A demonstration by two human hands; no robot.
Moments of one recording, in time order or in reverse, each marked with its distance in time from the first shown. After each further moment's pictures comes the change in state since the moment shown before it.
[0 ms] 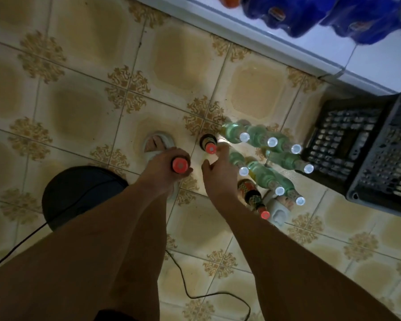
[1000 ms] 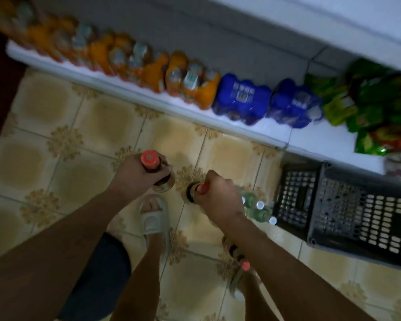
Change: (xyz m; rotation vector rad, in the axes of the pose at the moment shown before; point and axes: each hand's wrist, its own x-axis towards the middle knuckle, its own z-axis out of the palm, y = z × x) left_hand -0.007 0.147 -0.136 -0.052 0.271 0.111; right_hand -0.016 -0.123 -0.150 -0.307 -0.023 -0.218
